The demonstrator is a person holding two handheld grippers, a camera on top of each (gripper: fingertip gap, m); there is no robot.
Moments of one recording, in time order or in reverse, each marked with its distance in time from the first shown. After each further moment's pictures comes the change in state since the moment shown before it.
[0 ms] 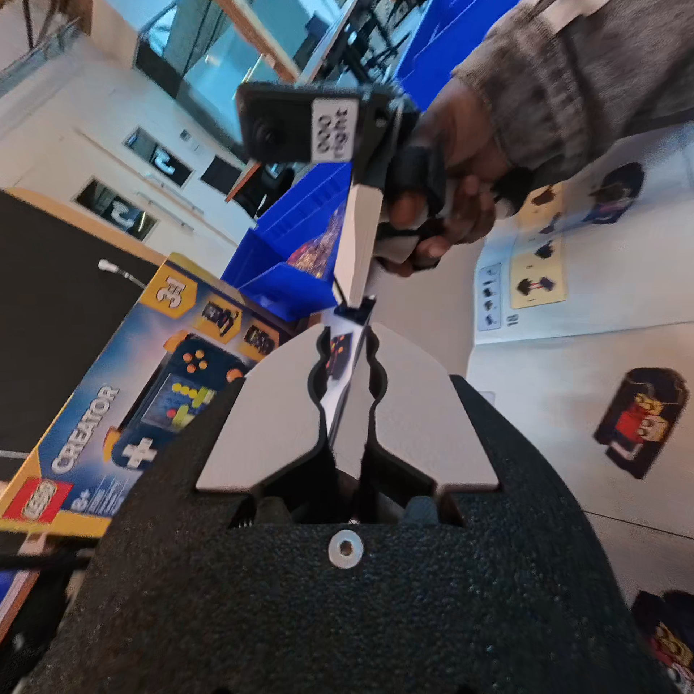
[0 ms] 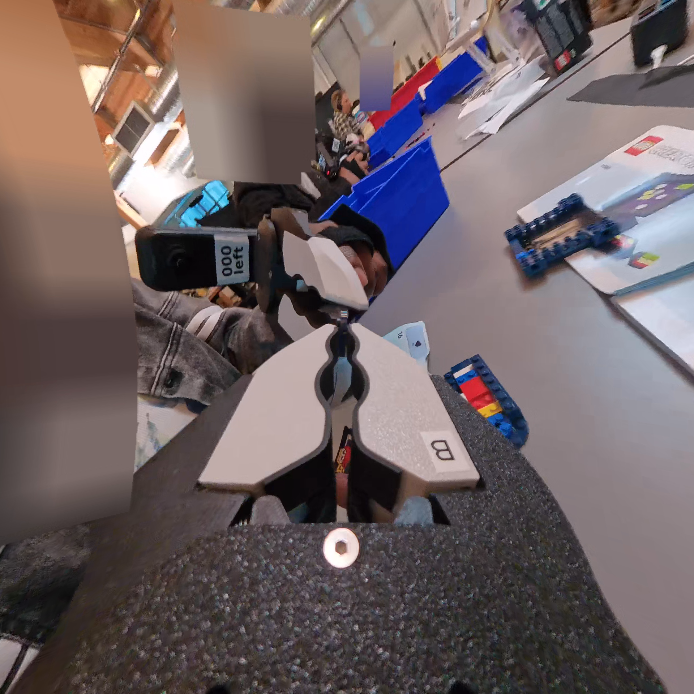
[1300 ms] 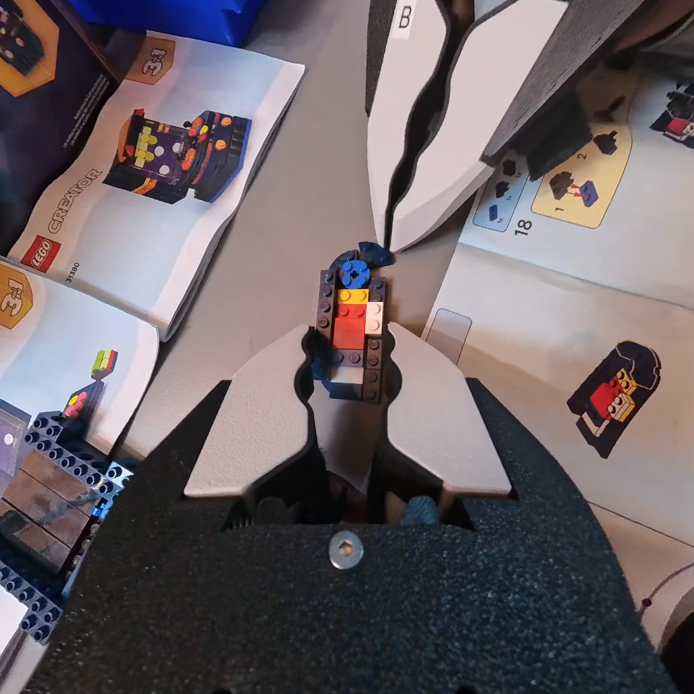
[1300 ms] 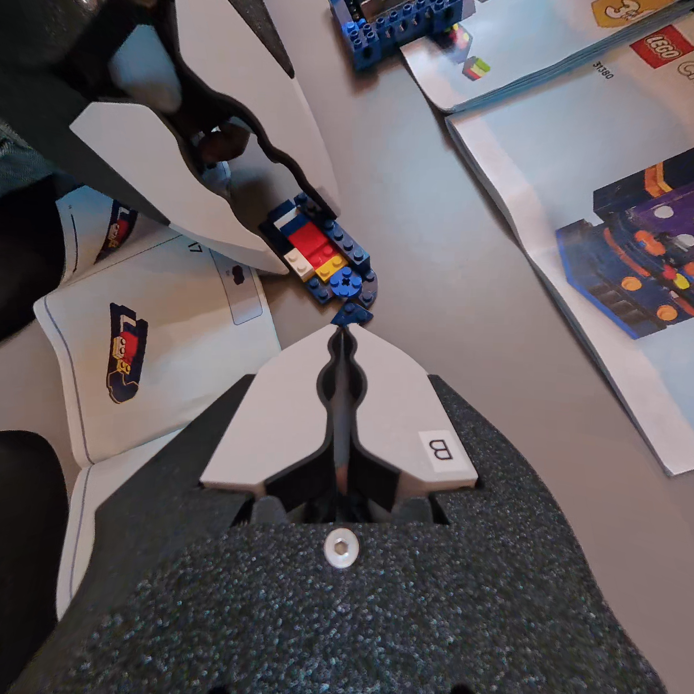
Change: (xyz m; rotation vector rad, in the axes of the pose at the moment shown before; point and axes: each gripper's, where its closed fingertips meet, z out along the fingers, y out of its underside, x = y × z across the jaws) left arm 0.049 0.101 0.016 -0.479 0.334 -0.537; right arm 0.091 0.076 -0.022 -0.491 0.568 -0.264
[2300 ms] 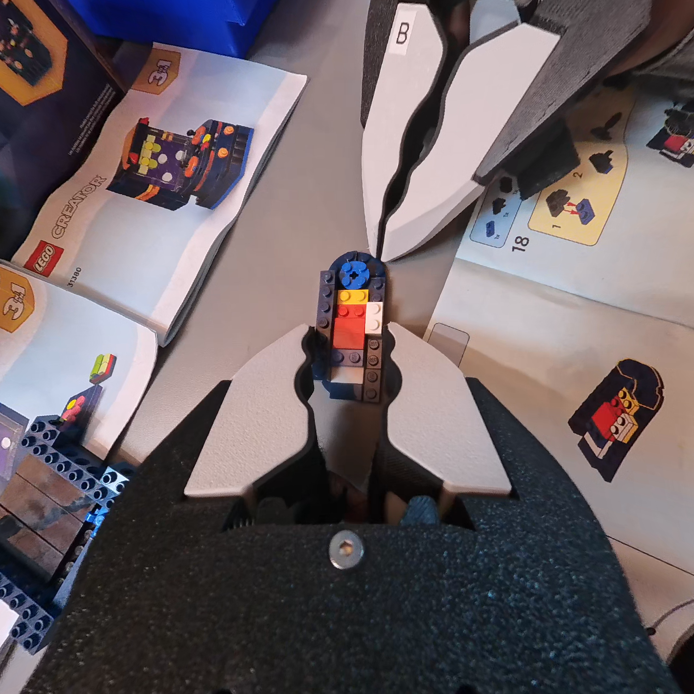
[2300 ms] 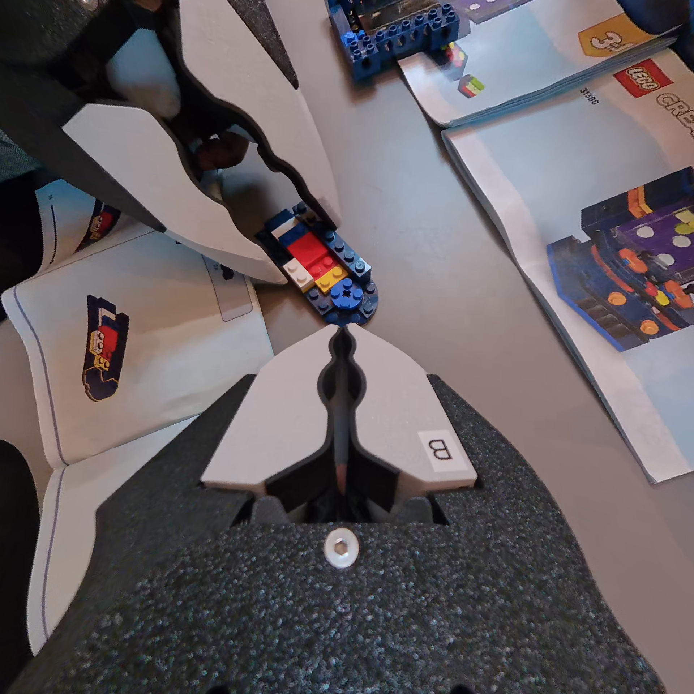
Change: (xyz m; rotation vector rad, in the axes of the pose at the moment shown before) left arm 0.000 -0.002 0.002 0.020 -0.012 -0.002; right arm 0.003 -0.002 0.003 0.018 0.042 -0.047
